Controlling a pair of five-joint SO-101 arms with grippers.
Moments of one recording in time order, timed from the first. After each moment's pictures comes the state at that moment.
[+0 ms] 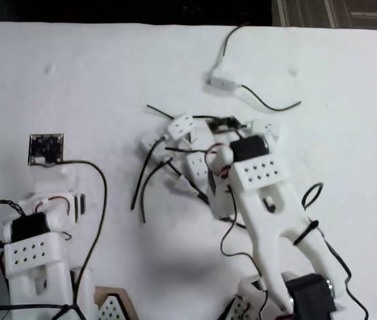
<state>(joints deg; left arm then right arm) -23.3 -58.2 73.4 56.1 -13.5 -20.3 -19.4 30.9 94.4 -3.4</state>
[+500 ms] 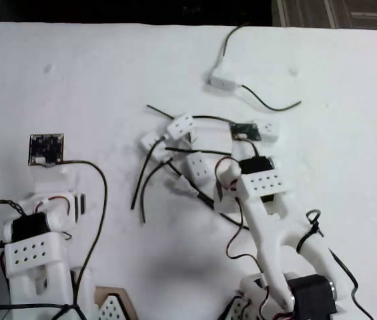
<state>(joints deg) -23.3 -58.2 73.4 56.1 -13.5 -14.9 -19.7 46.0 68.3 -12.1</state>
